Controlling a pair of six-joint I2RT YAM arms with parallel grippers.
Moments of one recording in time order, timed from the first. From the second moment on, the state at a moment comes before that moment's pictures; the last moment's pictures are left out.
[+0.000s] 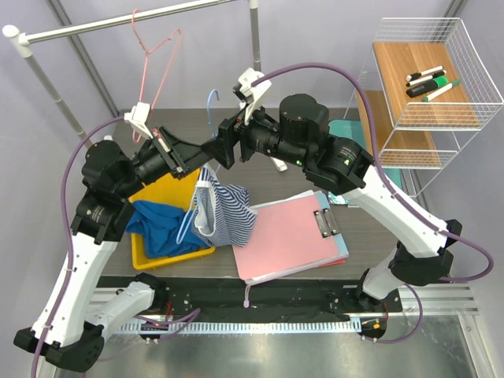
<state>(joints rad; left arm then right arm) -0.37 0.91 1.27 -0.29 0.55 -1.10 1.01 1.55 2.02 -0.53 -0.05 0.10</state>
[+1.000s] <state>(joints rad) -0.37 0.91 1.27 -0.31 0.68 -1.11 1.01 1.51 1.87 -0.33 -0.03 0.16</state>
